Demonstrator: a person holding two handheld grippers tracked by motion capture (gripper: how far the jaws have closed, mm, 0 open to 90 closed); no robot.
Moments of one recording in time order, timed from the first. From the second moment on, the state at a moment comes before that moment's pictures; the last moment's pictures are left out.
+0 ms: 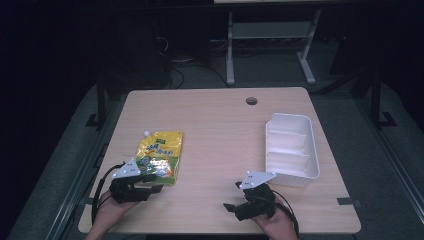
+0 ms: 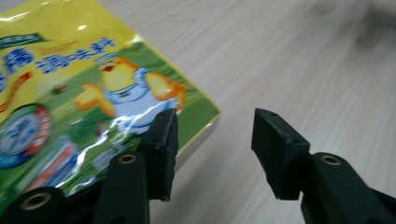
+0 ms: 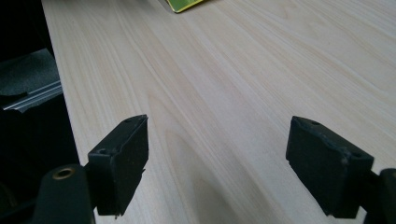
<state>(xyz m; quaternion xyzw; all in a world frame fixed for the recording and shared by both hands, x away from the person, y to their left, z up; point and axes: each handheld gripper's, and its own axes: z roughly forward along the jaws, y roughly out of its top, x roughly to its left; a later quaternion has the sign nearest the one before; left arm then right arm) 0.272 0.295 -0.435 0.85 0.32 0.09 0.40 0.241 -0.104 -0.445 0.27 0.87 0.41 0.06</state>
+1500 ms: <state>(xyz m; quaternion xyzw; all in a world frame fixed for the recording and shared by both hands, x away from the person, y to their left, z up) 0.303 0.332 -0.447 0.84 0.41 0.14 0.34 0.415 0.060 -0.393 0.27 0.89 0.37 0.01</state>
